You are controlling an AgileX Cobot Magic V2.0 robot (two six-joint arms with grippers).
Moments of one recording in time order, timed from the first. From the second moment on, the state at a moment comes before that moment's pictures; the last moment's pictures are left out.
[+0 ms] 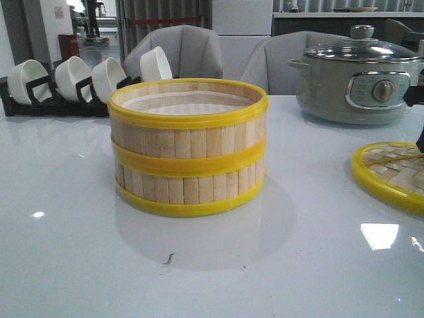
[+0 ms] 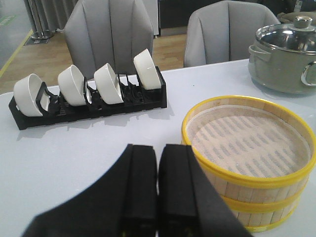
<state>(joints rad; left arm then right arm) -0.32 0.68 -0.70 0.04 0.32 -0.03 -0.19 1.90 -1.32 0.26 0.65 -0.25</state>
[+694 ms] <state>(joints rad) -0.32 0.68 -0.70 0.04 0.32 -0.03 -0.16 1.86 -1.32 0.24 0.69 -0.25</state>
